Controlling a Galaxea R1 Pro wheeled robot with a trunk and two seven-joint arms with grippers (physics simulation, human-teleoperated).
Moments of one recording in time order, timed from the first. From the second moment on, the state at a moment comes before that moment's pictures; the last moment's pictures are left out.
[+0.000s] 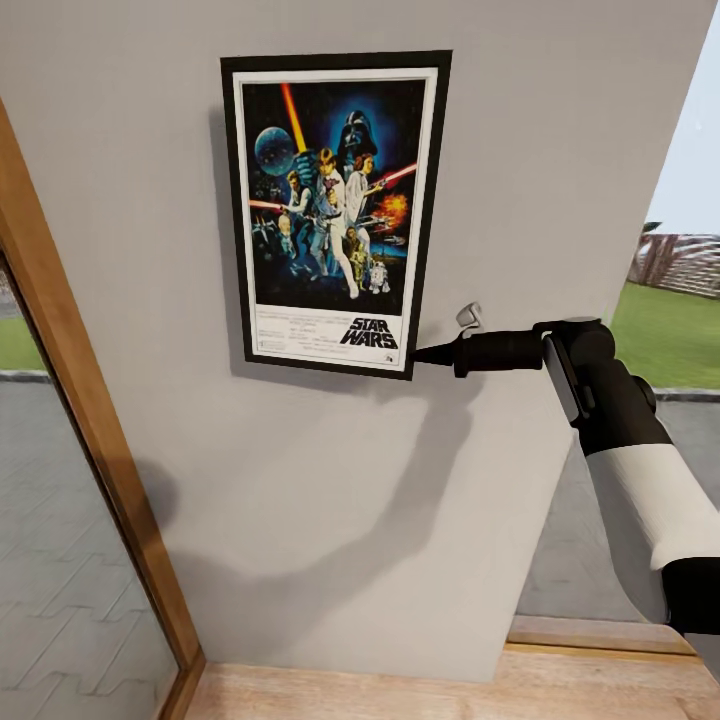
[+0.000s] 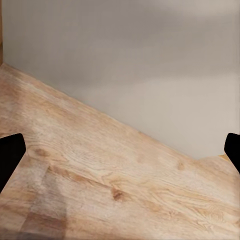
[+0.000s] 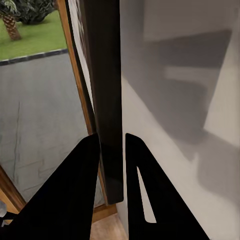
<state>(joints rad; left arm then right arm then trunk) -0.25 0.24 -0.03 -0.03 0.72 -0.35 -0.70 -1.16 -0.18 0.11 -1.12 -0.02 0.79 1.27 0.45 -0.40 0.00</state>
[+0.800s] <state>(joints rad) -0.25 0.24 -0.03 -0.03 0.72 -0.35 -0.70 -1.16 -0.18 0.11 -1.12 -0.02 0.79 1.27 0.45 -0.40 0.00</state>
